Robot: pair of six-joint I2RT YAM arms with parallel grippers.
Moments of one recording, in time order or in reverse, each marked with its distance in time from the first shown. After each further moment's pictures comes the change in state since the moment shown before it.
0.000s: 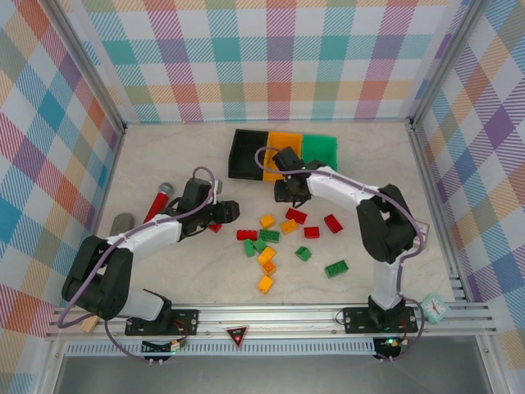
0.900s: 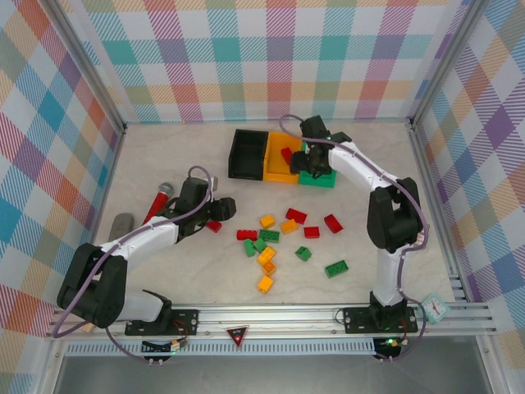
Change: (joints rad) left arm 0.000 -0.054 -0.002 -0.012 -0.091 0.000; right arm -0.218 0.055 0.217 -0.125 -0.070 -0.157
